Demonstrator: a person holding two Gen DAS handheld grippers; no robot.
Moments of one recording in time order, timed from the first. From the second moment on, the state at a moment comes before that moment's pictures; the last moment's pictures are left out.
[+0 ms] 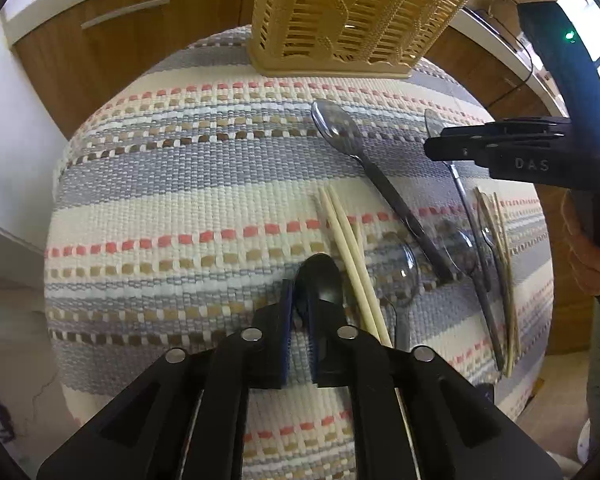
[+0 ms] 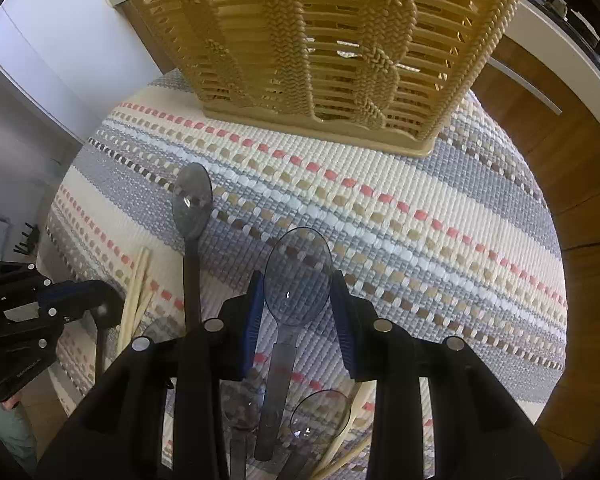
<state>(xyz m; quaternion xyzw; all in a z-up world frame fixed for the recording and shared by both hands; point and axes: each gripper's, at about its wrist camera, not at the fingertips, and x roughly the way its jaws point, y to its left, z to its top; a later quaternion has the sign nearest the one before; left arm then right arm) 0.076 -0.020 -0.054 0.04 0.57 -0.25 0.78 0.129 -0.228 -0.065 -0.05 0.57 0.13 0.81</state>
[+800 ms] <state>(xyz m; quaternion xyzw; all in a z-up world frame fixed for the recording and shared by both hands) 0.078 -0.028 -0.033 0.09 0.50 -0.22 0.84 0.098 -0.241 -0.029 -0.06 0.50 0.16 0.85</state>
